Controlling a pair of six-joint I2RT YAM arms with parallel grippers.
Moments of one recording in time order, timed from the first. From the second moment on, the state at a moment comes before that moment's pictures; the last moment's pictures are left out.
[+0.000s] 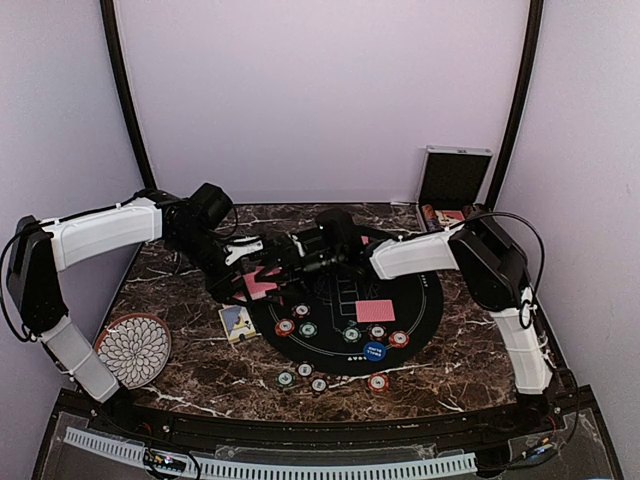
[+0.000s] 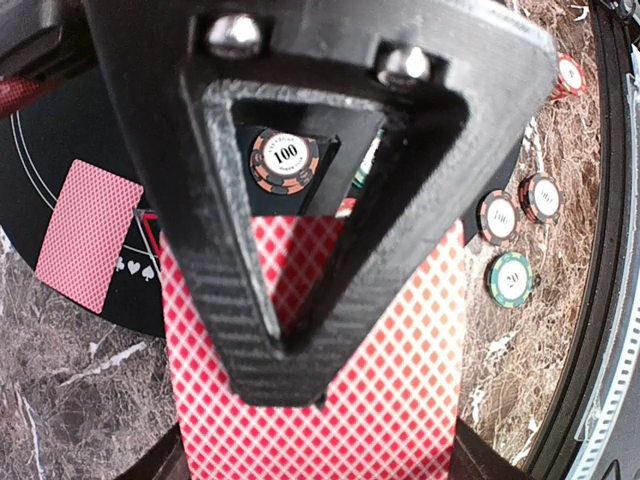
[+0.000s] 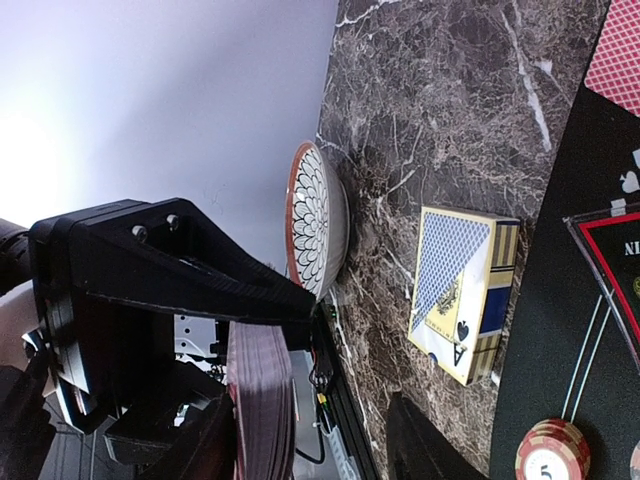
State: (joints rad) left arm -0.53 1.61 1.28 -0.91 0.38 0.62; right arm 0.85 2.28 1.59 0.28 -0.89 1.12
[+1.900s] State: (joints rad) left arm -0.53 1.55 1.25 -0.92 0.33 0.63; right arm 0.65 2.32 1.69 0.23 -0.87 1.10
